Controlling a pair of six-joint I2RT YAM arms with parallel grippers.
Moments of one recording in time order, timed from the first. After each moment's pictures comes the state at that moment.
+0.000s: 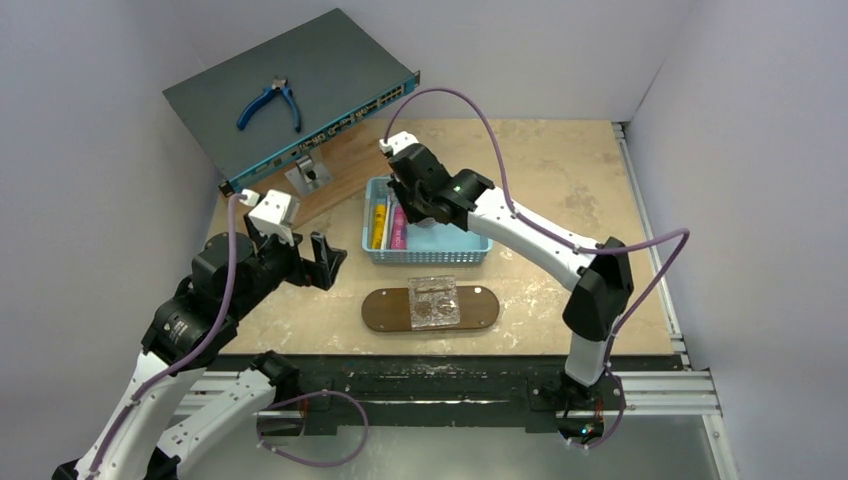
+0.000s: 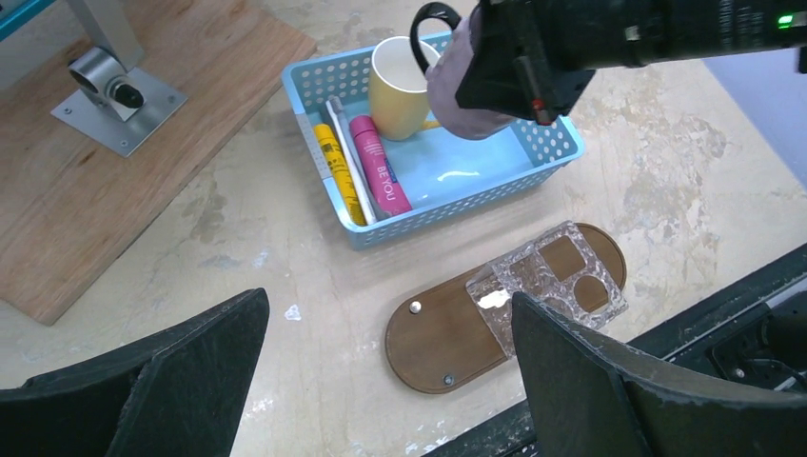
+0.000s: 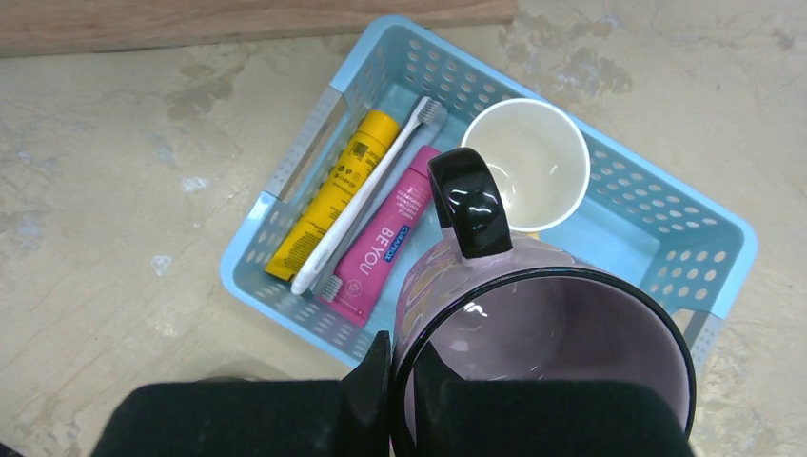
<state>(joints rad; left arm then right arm) -0.57 0.62 1.06 -0.78 -0.08 -0.22 0.87 1.84 1.76 -0.70 0.30 0.21</state>
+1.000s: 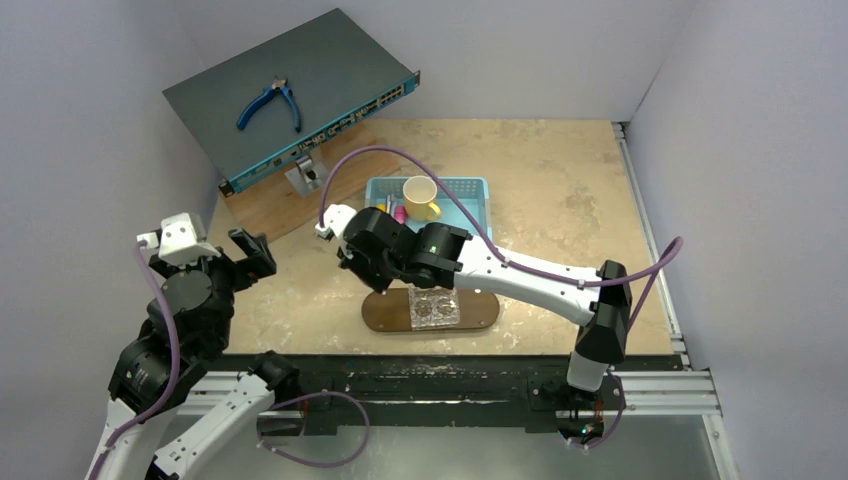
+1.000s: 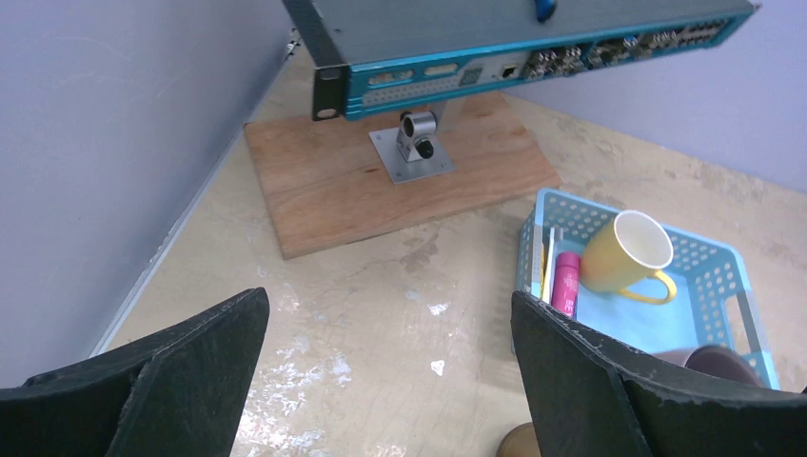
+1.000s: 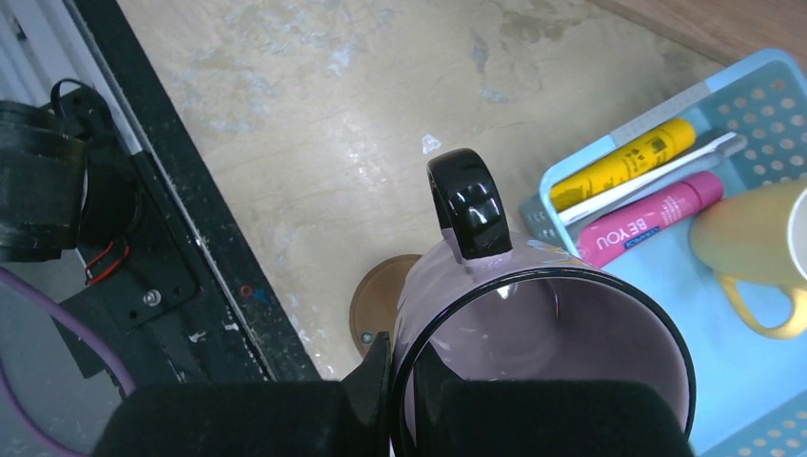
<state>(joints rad) -0.57 0.45 1.06 -0.86 -0.73 -0.37 1.20 1.75 1.75 -0.75 0.16 0.09</state>
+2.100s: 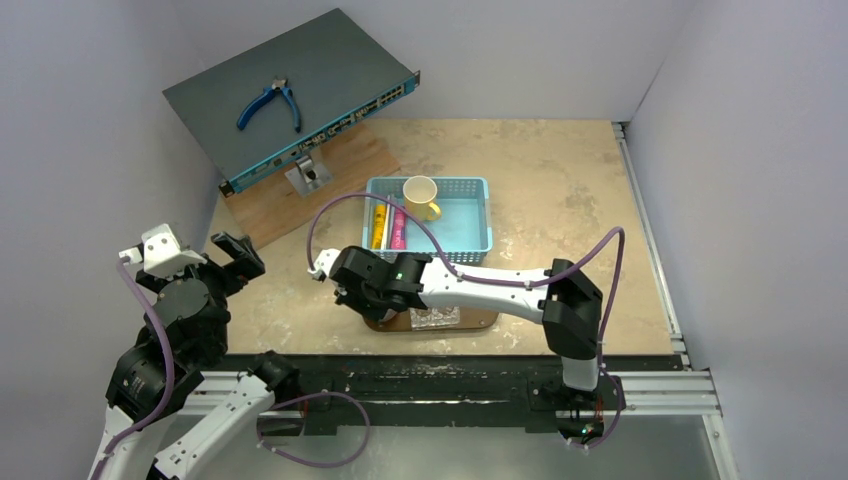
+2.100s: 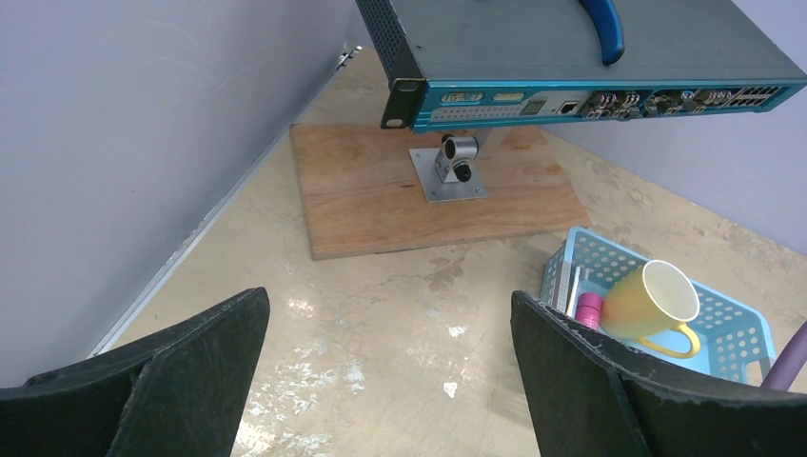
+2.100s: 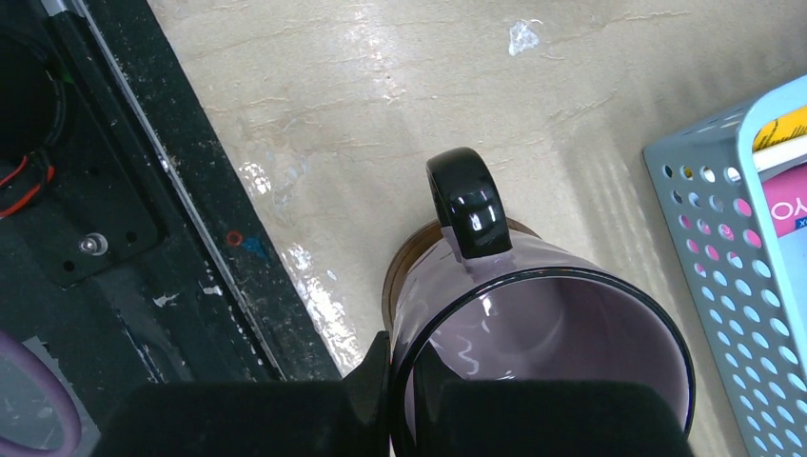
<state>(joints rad) -0.57 0.39 1.05 -0.89 -0.89 -0.45 1.26 1.89 1.60 -0.67 0.11 0.09</state>
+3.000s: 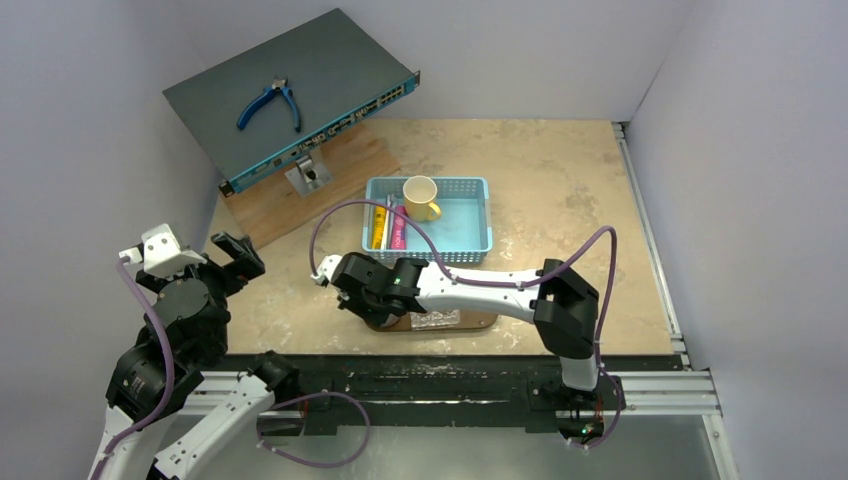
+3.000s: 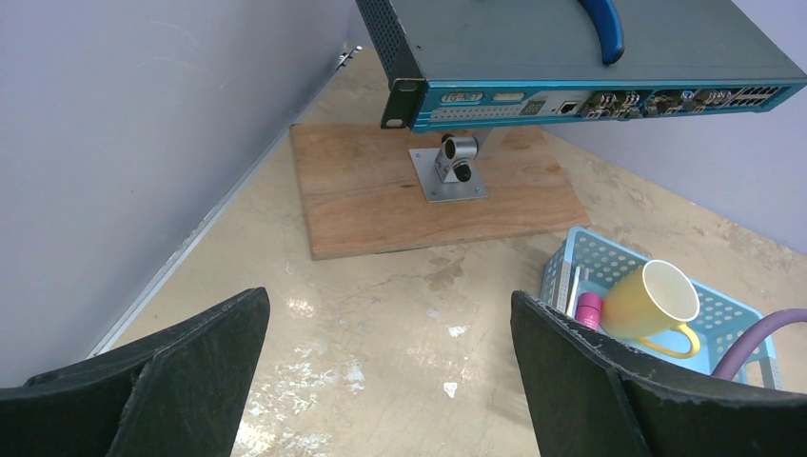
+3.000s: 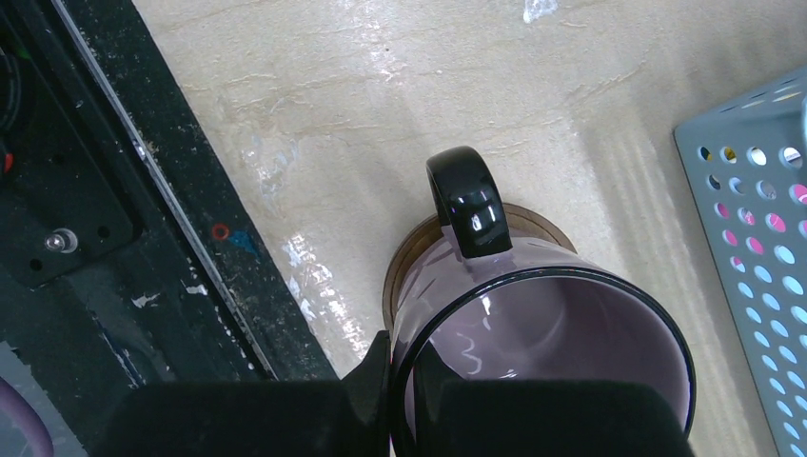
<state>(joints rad) -0.57 0.39 1.05 -0.89 -0.89 -0.45 1.26 1.91 1.54 -0.63 0.11 0.10</state>
